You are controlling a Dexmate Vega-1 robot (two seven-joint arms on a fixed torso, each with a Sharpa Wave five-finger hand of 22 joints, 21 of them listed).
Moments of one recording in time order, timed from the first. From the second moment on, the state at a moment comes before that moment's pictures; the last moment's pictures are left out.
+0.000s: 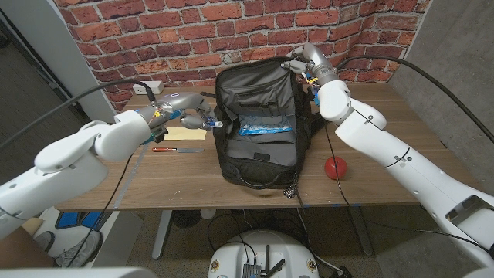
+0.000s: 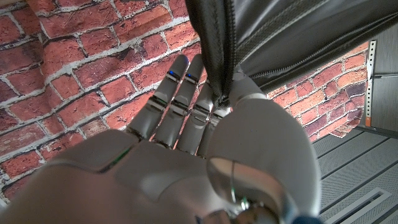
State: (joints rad) left arm 1.35 1.10 -0.08 -2.35 0.38 0.24 -0.17; left_hand 1.07 0.05 0.39 -0.17 0.19 1.11 -0.14 0.24 0.19 1.14 -0.20 0.18 0.18 1.06 -0.18 0.18 0.17 0.67 -0.06 0.21 0.17; right arm -0.64 -0.64 -0.60 -2.13 -0.17 -0.65 -0.30; right_hand 0.94 0.15 0.43 -0.17 0.23 1.05 -0.08 0.23 0.20 1.14 -0.12 0.24 0.29 0.90 -0.12 0.31 0.40 0.72 -0.07 0.41 0.19
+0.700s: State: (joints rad) left arm 1.38 1.08 -0.11 -2.29 0.37 0.24 -0.15; left_hand 1.07 0.05 0.39 -0.17 0.19 1.10 -0.14 0.23 0.19 1.14 -0.20 0.18 0.18 1.06 -0.18 0.18 0.17 0.67 -0.06 0.21 0.17; right arm -0.69 -0.66 -0.60 -2.23 -0.21 -0.72 -0.33; right_hand 0.94 0.15 0.43 -0.17 0.22 1.05 -0.07 0.23 0.21 1.14 -0.13 0.23 0.29 0.90 -0.12 0.30 0.41 0.72 -0.07 0.41 0.19
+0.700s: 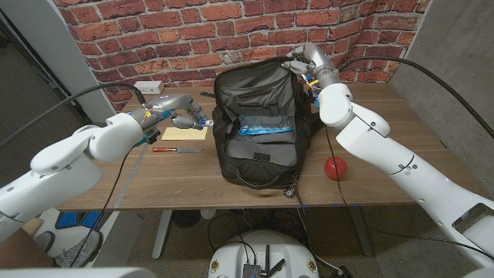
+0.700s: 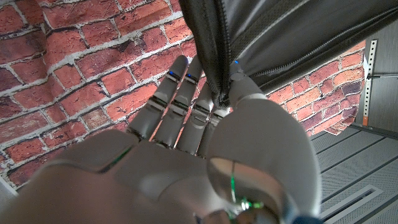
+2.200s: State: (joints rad) left arm 1.40 1.12 -0.10 -2.25 0.37 0.33 -0.14; left_hand 1.07 0.05 0.40 -0.18 0.19 1.10 -0.14 0.23 0.19 1.13 -0.20 0.19 0.18 1.06 -0.18 0.18 0.17 0.68 -0.07 0.21 0.17; right arm -0.84 -0.68 -0.68 -2.41 -0.39 -0.84 -0.41; right_hand 0.94 0.15 0.43 -0.17 0.23 1.06 -0.08 0.23 0.21 1.14 -0.12 0.23 0.30 0.90 -0.12 0.29 0.41 0.72 -0.07 0.42 0.19
